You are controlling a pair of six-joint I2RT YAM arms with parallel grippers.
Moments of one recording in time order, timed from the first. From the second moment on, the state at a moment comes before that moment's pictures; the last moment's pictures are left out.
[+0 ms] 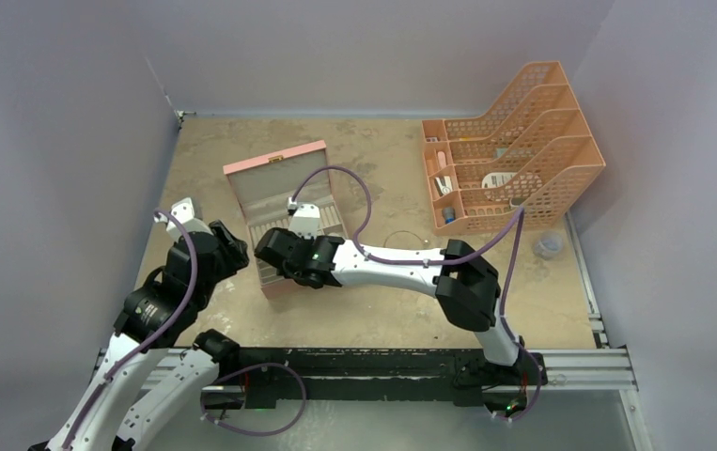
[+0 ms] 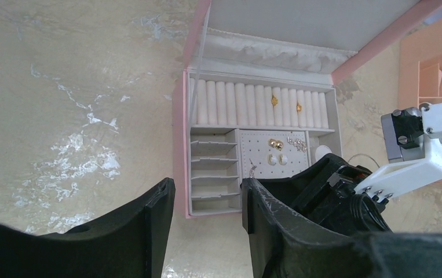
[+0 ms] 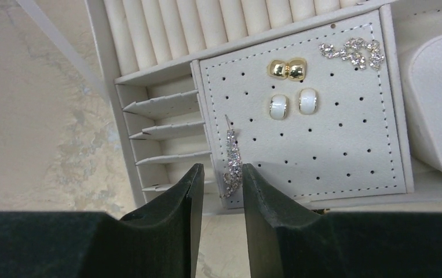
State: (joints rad) left arm -0.49 0.54 0.86 -0.90 -0.48 -0.73; right arm 1.24 2.05 1.69 -0.58 0.53 1.08
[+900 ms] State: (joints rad) left arm -0.49 0.57 0.86 -0.90 -0.48 -0.73; right arm 1.19 2.08 1.70 -0.53 0.55 1.02
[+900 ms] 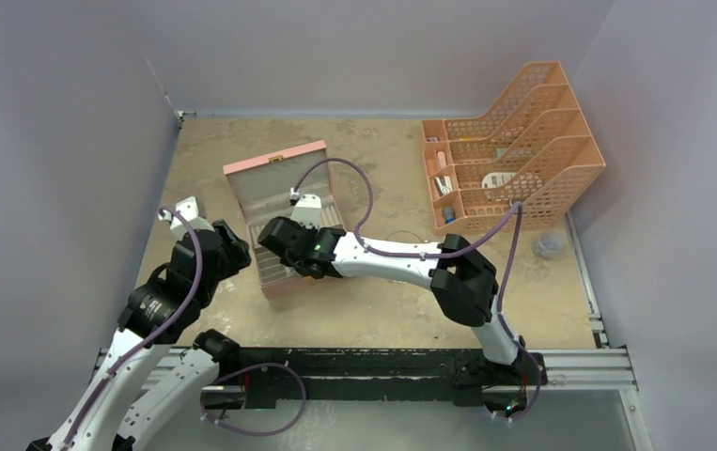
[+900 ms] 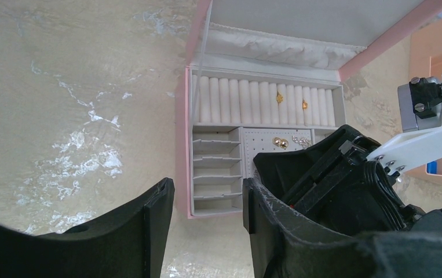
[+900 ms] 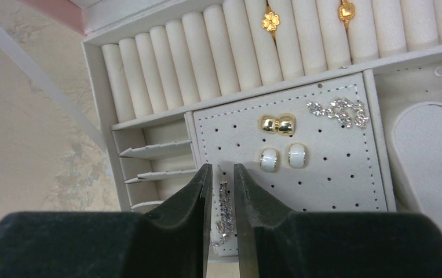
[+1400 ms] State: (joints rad) left arm -0.49 0.58 0.85 -0.90 -0.48 -0.73; right arm 1.19 2.08 1.69 -0.49 0.51 1.00
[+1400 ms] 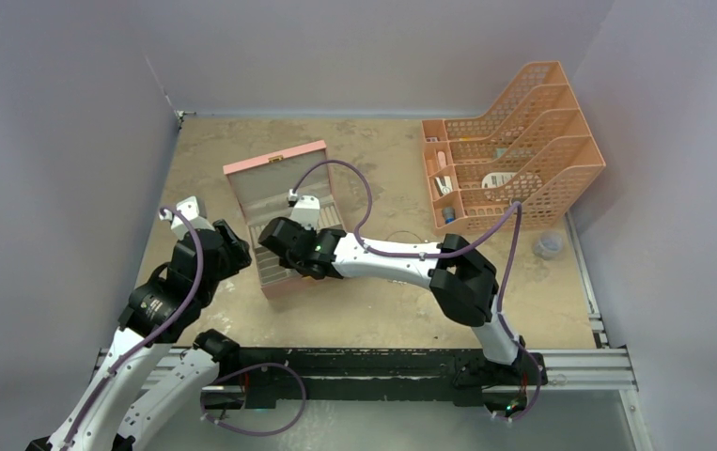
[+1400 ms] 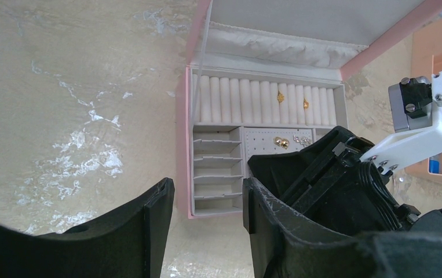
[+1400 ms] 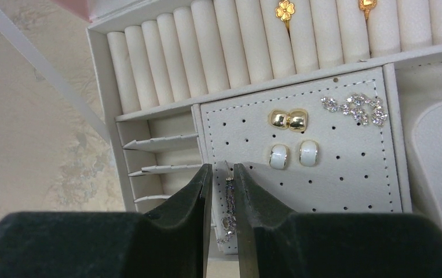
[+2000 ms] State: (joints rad) left arm -0.49 0.58 0.85 -0.90 -0.48 -0.72; right arm 1.19 2.08 1.68 -0.50 0.50 1.00
